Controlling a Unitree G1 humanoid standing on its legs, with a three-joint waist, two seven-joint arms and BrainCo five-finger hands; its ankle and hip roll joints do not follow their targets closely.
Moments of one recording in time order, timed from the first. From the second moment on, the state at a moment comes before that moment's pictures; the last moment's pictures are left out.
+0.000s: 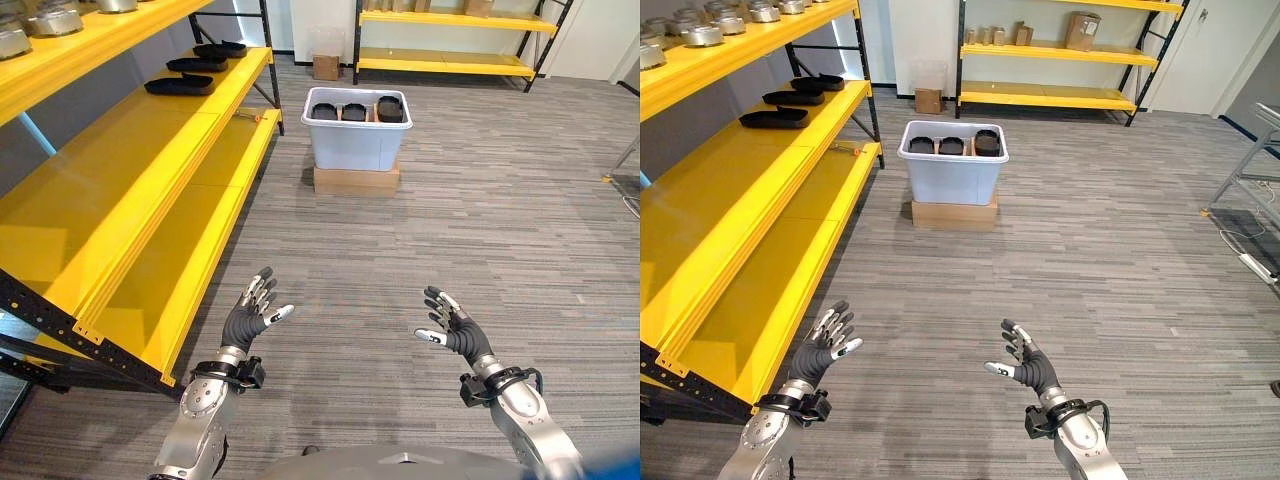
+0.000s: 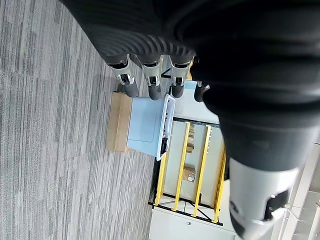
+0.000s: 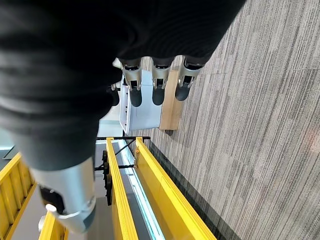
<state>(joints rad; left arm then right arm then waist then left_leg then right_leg) 0.27 0.36 -0.16 0.03 -0.48 -0.18 -0.04 0.24 -0.39 0.28 0.11 0.35 -0.15 0.08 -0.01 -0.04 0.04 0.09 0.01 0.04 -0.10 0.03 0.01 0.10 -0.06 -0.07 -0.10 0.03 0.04</state>
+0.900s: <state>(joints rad) 0.15 0.39 -0.19 0.06 -0.44 -0.18 0.00 0.19 -0.39 0.28 0.09 0.37 -0.15 0.08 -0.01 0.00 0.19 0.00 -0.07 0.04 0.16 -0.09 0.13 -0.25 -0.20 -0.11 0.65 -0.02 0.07</state>
